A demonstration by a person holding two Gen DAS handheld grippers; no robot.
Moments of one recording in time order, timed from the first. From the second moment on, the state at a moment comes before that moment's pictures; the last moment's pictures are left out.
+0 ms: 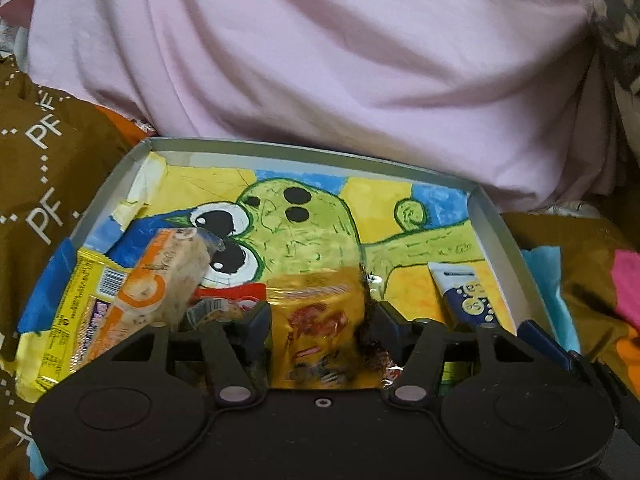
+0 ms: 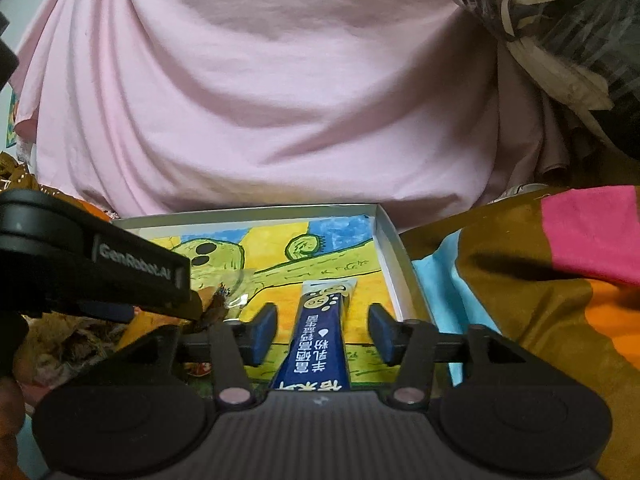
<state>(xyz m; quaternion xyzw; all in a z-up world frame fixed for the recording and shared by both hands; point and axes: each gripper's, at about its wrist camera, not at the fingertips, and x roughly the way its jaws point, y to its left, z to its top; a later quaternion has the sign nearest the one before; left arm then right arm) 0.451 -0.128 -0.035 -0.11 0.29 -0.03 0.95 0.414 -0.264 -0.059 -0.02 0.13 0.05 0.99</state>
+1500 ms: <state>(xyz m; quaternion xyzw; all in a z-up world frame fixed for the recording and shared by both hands) 0.198 -0.023 0.047 -0.08 0.16 0.02 0.98 0.183 -0.230 0.026 -0.05 0.02 0.05 1.00</state>
